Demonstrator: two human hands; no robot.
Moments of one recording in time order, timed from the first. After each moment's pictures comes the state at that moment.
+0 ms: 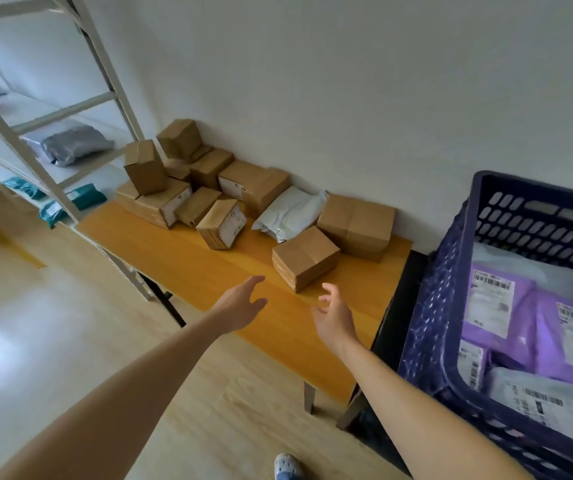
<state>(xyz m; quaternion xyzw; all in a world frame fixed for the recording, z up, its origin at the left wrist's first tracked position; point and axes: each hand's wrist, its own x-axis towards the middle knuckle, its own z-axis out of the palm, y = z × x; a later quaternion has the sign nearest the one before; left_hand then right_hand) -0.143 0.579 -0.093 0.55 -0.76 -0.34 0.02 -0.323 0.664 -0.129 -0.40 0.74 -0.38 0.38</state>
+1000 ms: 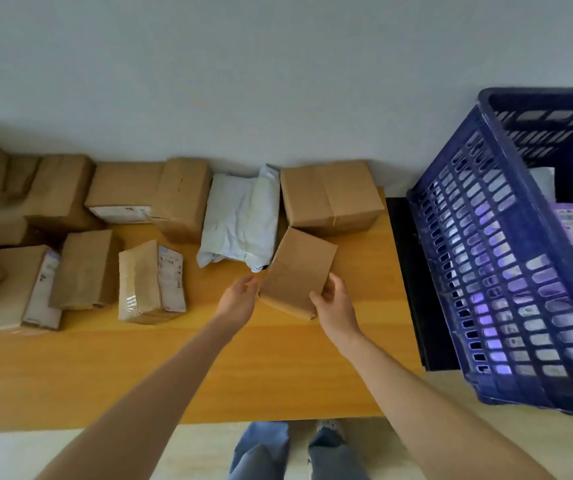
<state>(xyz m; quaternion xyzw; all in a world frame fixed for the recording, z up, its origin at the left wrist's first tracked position) -0.198 0.345 -0.196 0.48 -0.68 -0.56 -0.05 -0.296 0.495 -0.186 -0.04 0.82 -0.46 0.35</state>
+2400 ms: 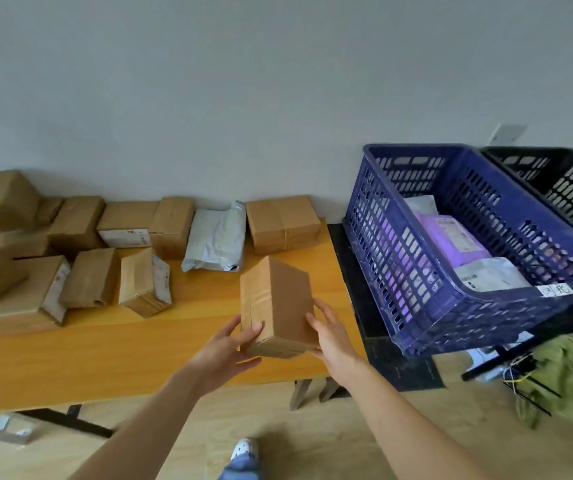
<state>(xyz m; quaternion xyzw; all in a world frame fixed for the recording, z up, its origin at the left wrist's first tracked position) -0.079 0.482 -0.124 0.34 -0.42 -0.84 -0.04 -0.202 0.641 -0.103 0.01 0.71 -0.60 0.38</state>
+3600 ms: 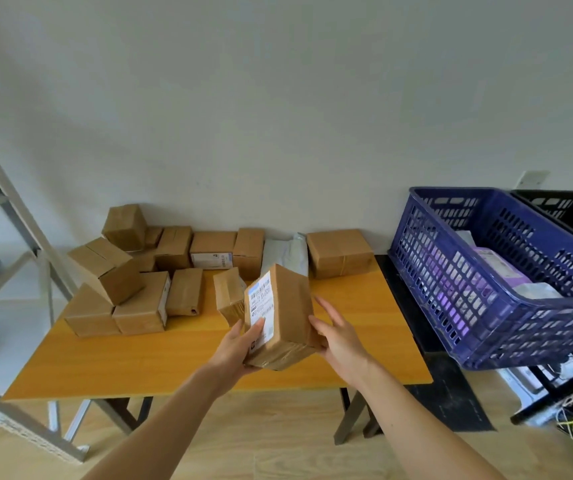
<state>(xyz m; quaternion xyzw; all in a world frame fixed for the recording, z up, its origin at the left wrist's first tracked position) 0.069 0.405 -0.063 0.35 -0.53 -0.77 0.05 -0.055 0.553 -0.046 -0.10 0.60 -0.70 0.38</state>
